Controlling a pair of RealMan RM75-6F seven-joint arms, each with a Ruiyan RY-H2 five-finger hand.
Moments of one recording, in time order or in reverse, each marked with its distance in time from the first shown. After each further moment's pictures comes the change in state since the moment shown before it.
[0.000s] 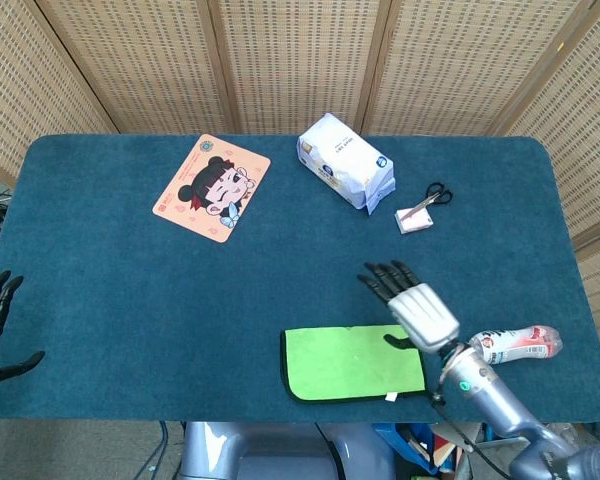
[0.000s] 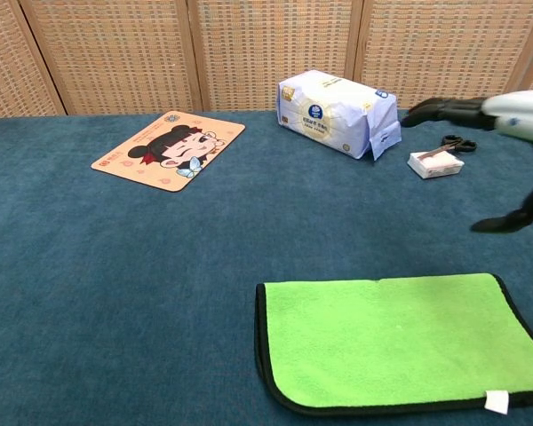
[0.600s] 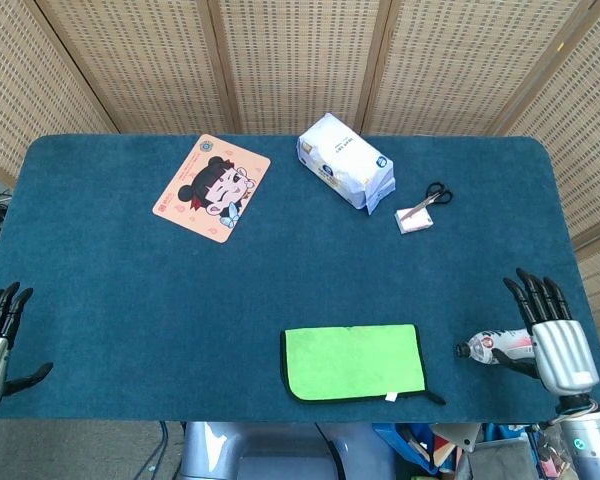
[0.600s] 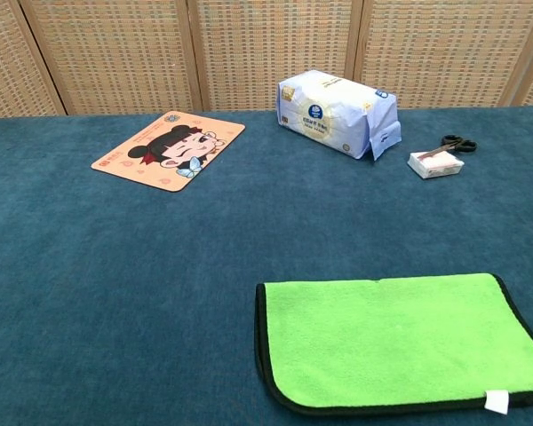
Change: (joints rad) left arm 0.036 -0.035 0.029 -0.054 0.048 0.050 0.126; right arm -0.417 0.028 -0.018 0.194 -0.080 0.430 0.208
